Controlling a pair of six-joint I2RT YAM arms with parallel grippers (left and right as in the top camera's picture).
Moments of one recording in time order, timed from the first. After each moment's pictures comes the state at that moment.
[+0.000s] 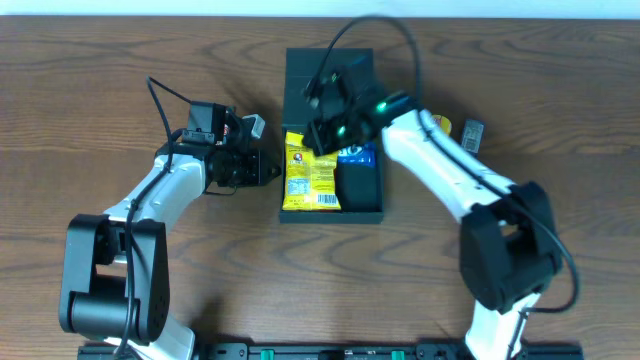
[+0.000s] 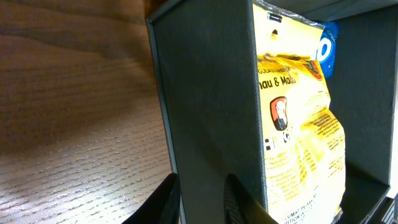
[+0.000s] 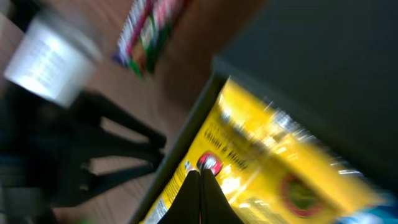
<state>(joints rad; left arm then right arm) -0.13 1.75 0.99 -0.42 0.62 -0.17 0.47 1.97 1.58 -0.62 -0.51 0.19</state>
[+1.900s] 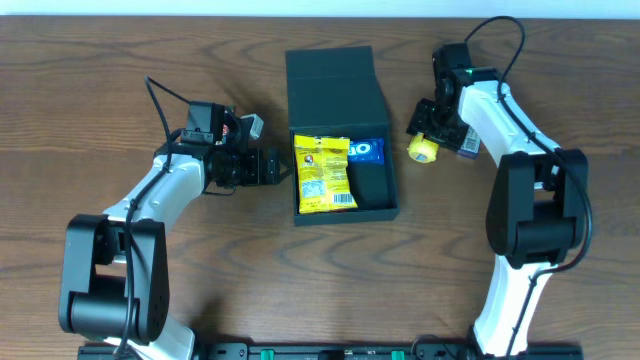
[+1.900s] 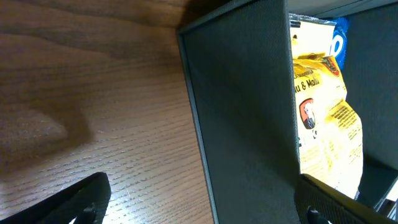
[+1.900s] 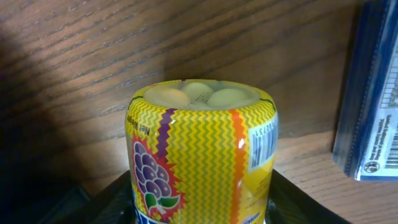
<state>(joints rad) -0.12 1.75 0.99 -0.42 0.61 -0.17 0.11 2.15 1.63 -0.89 -0.02 0.51</state>
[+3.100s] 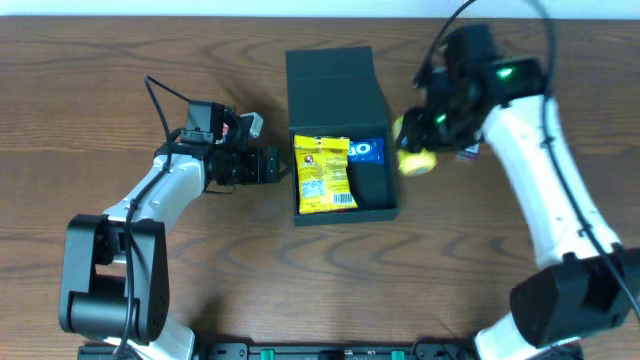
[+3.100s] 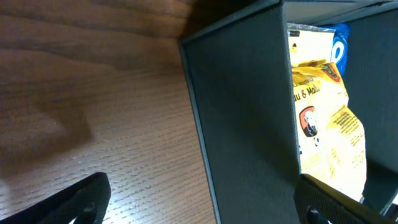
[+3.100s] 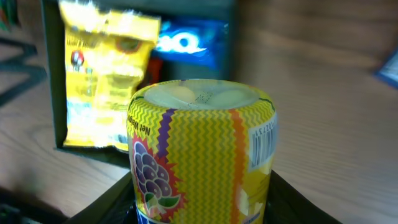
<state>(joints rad) -0.12 1.75 0.99 -0.40 0.60 -0.17 0.26 1.75 1.64 -1.24 -0.22 0.11</state>
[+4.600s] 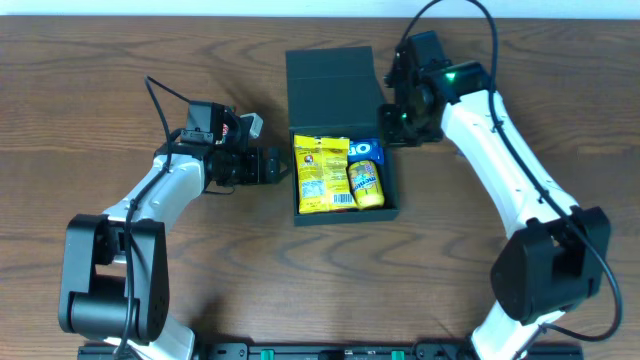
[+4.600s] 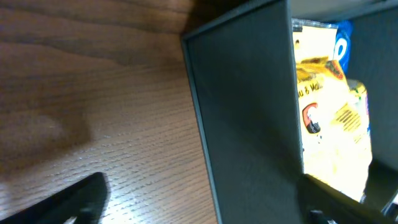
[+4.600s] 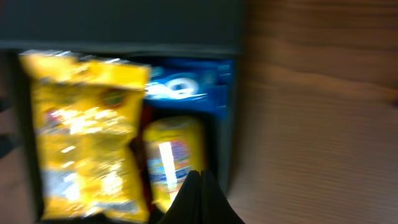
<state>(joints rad) -0.12 1.75 0.99 -0.41 0.60 -0.17 0.30 1.87 1.64 -1.09 -0.10 0.26</state>
